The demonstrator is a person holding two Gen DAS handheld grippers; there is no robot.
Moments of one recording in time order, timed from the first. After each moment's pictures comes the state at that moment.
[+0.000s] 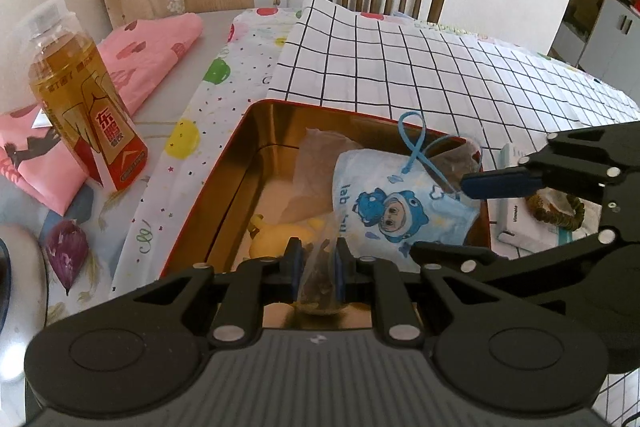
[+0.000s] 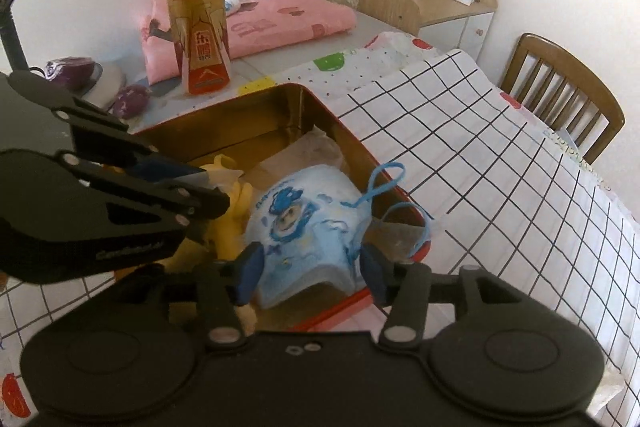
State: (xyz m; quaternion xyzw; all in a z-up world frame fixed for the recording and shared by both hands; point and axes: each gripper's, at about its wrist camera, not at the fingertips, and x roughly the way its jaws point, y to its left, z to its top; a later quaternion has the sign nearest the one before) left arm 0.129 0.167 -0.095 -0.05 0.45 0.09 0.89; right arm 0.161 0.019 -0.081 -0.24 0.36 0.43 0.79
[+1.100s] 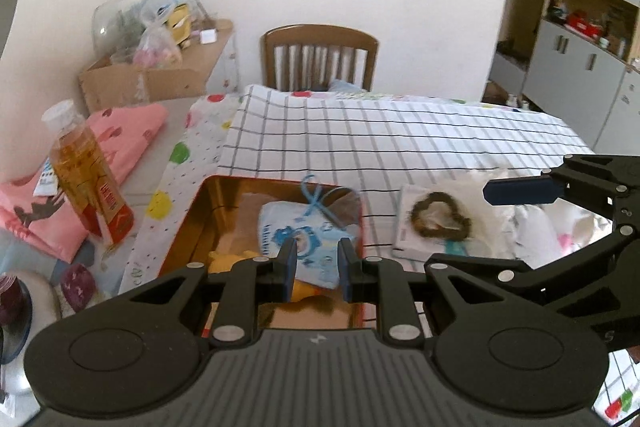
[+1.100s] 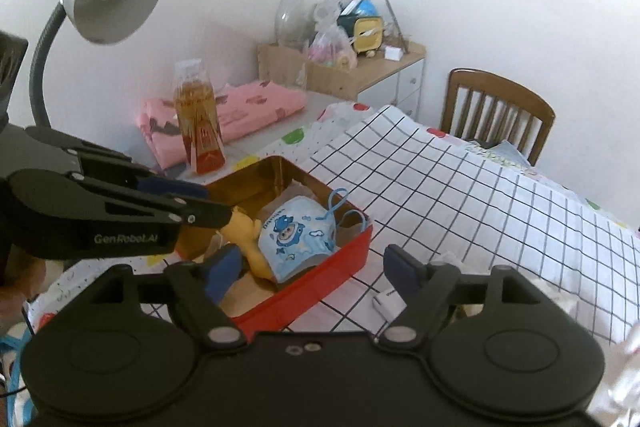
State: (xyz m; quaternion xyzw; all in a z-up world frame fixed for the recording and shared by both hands) left arm 0.055 0.113 -0.022 -0.02 0.35 0.02 0.94; right arm 0.085 -0.077 -0.007 -0.12 0.30 0.39 0.86
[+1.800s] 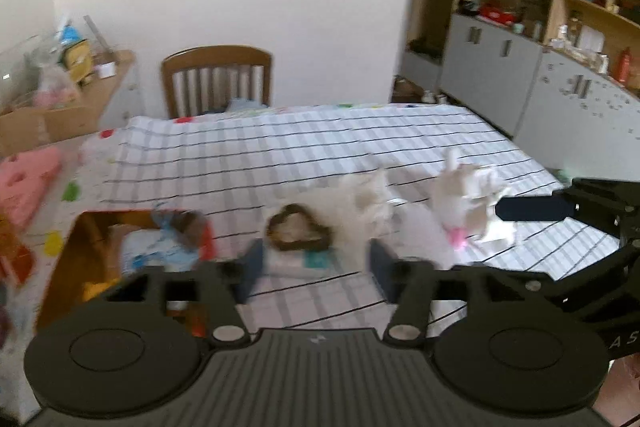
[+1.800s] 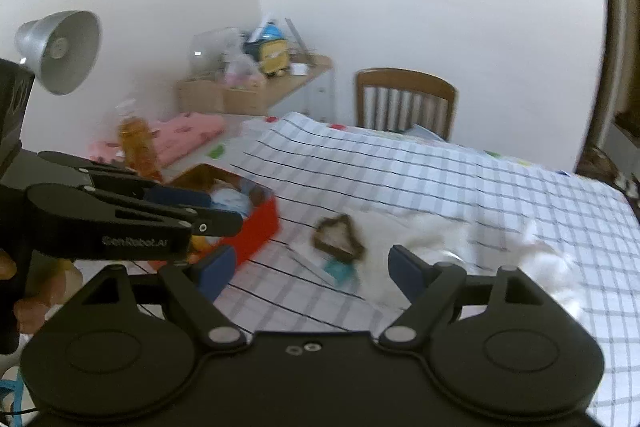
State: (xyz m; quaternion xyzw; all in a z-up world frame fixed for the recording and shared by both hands) left arm 0.054 0.011 -0.019 0.00 0.32 -0.12 0.94; right arm 0.036 -0.195 0.002 -0.05 0.29 0.28 0.91
